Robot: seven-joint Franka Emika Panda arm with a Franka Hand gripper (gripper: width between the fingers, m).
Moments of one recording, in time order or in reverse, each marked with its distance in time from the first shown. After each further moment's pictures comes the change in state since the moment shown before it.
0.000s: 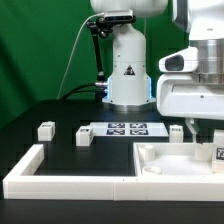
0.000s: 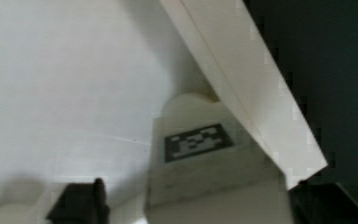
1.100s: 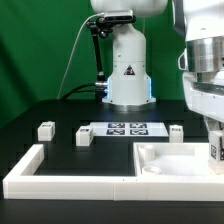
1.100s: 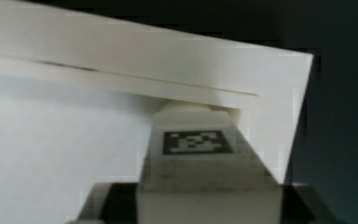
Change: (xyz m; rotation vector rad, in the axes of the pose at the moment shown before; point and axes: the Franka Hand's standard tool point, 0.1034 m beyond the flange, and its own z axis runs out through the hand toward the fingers) arm -0.003 0.000 0.001 0.116 0.042 0.971
